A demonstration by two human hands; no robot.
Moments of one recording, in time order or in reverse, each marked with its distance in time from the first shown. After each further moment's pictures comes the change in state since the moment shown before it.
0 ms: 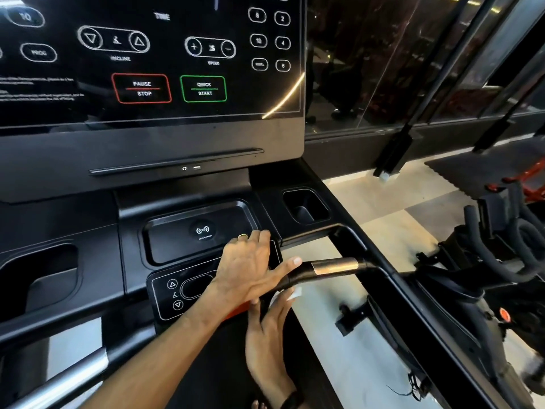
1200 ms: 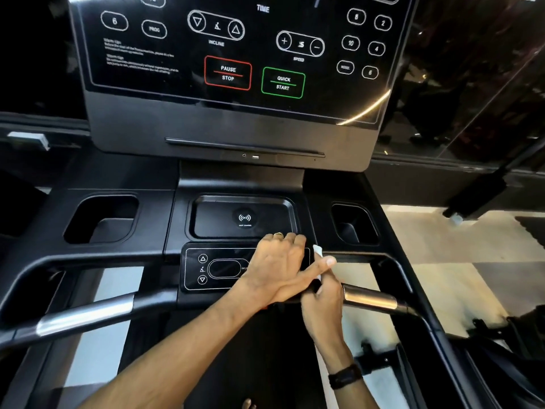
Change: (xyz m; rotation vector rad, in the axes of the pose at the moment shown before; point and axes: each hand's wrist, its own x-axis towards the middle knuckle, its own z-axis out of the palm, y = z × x) left_hand -0.002 0.017 -0.003 -0.084 0.040 -0.162; right_hand 0.078 -0.032 -0.063 -0.292 -0.110 -0.242
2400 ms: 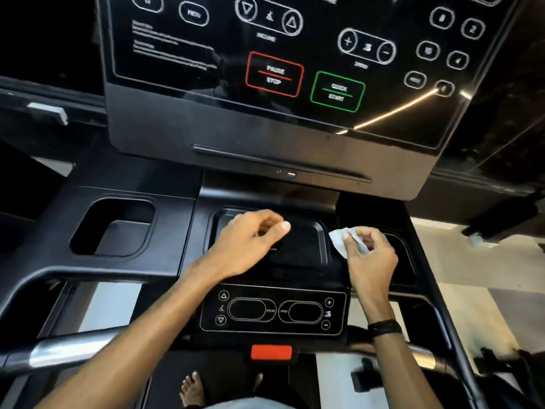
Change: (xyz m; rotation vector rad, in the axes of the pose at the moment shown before) left_hand 0.031 -0.132 -0.026 -0.858 -0.017 -0.300; right_hand 0.144 -0.026 0.007 -0.111 0.252 -0.256
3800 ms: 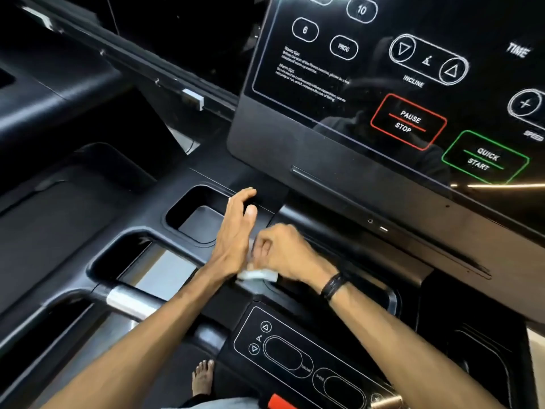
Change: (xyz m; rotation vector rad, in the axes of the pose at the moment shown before) left_hand -0.017 -0.090 -0.050 -0.195 0.806 -0.074; right_hand -0.013 -0.145 0.165 -0.199 -1.332 -0.677
